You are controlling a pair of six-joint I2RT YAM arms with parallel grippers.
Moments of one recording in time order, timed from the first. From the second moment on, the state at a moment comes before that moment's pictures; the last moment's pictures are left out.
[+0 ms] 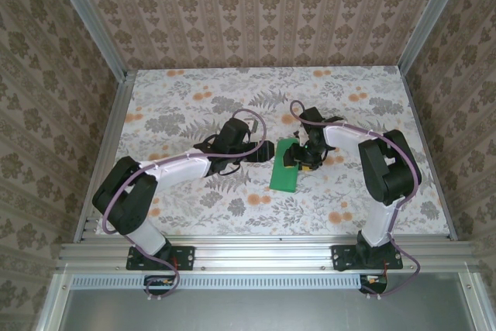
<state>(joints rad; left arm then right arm) -0.78 1.61 0.92 -0.01 0.16 -0.61 0.33 1.84 1.12 -0.69 -0.37 0.39</state>
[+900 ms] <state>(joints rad) -0.78 1.62 0.92 -0.03 0.16 -0.61 0.34 1.86 1.14 -0.72 -0.35 0.36</state>
